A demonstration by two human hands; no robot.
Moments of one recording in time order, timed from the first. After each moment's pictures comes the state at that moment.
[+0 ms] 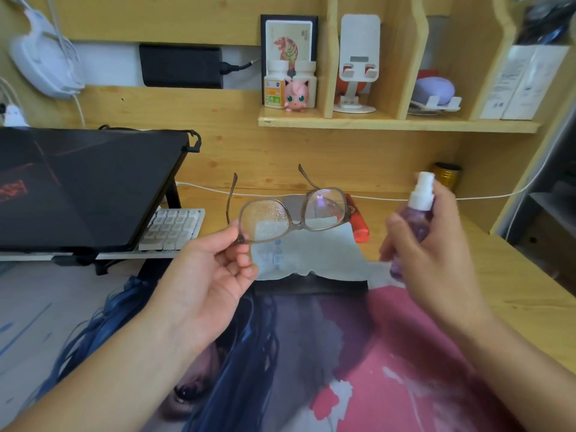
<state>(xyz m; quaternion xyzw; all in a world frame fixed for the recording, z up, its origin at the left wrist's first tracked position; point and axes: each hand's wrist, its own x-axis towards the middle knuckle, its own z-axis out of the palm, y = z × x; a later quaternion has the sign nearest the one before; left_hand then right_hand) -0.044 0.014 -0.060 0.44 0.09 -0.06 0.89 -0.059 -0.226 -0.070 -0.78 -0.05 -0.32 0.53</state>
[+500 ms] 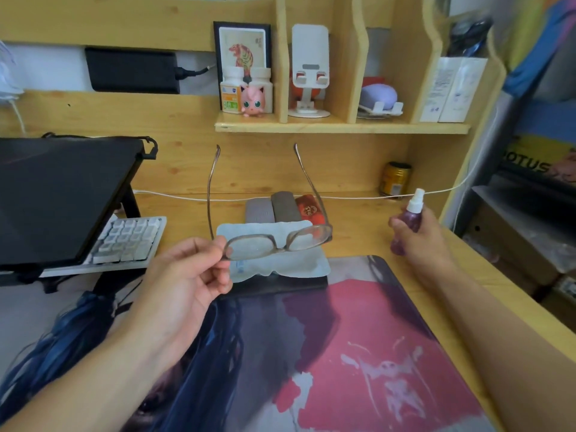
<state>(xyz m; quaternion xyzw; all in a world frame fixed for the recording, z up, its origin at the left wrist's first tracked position) -0.046 0.004 -0.077 0.55 -0.04 -0.02 0.84 -0.019 -0.331 -0.096 -0.77 0.17 -0.25 0.57</state>
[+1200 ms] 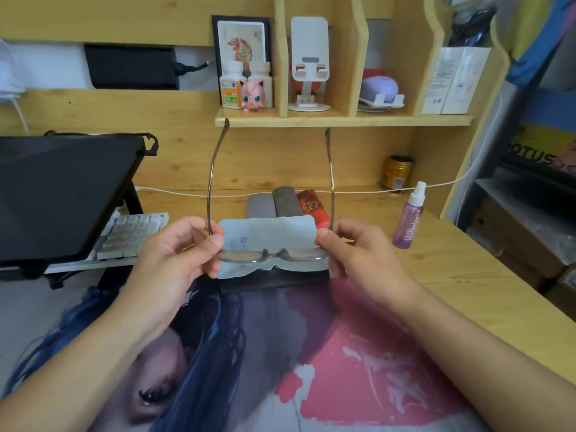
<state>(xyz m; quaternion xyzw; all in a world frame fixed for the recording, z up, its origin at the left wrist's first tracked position) -0.020 0.029 -0.090 0.65 -0.18 0.03 0.74 -0.051 -0.229 -0.086 -0.80 -0.04 -0.16 0.58</state>
